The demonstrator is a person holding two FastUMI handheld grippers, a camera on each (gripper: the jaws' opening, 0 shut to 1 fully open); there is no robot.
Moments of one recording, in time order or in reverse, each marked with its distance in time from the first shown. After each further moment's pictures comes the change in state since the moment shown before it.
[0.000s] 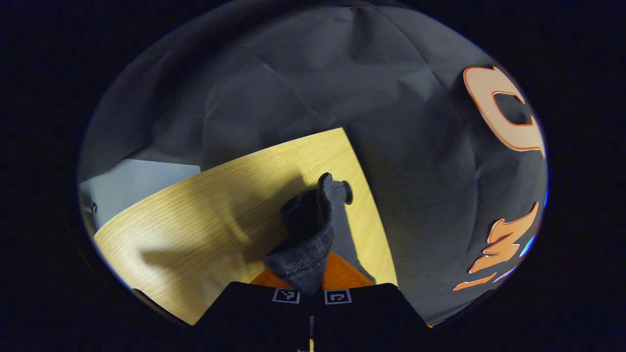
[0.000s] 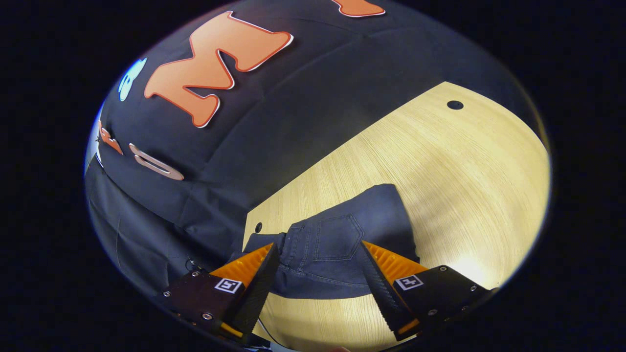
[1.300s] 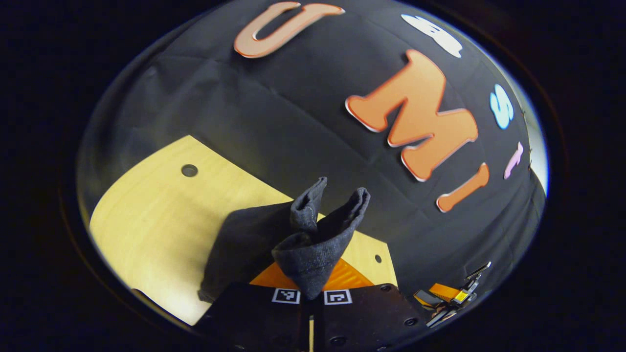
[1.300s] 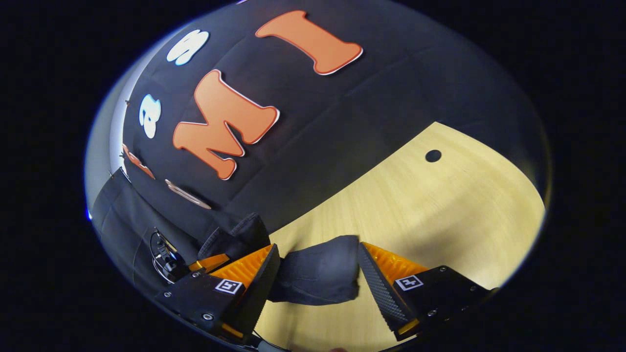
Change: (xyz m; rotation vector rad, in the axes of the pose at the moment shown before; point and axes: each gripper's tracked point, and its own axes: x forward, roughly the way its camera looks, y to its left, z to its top) left arm -0.081 -0.301 -0.287 0.619 0.045 -0.180; right arm -0.129 -0.116 0.106 -0.014 -0.186 0.134
